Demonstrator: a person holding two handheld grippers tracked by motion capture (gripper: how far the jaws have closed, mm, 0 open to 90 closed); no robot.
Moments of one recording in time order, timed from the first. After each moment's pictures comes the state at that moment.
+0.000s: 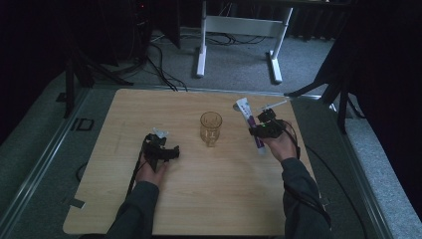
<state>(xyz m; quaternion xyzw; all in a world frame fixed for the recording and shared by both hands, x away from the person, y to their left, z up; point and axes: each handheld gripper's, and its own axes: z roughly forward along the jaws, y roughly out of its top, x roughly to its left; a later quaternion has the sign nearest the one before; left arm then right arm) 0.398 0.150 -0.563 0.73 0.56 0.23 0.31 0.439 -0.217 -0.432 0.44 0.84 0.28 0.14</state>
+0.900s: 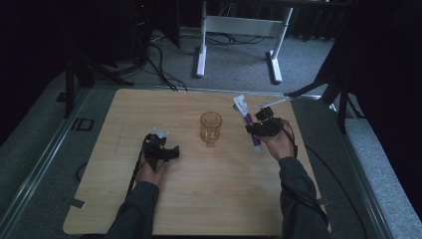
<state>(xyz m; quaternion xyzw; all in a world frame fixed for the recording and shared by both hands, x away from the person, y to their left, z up) 0.398 0.150 -0.563 0.73 0.56 0.23 0.31 0.439 -0.209 -0.425 0.43 0.84 0.30 0.15</state>
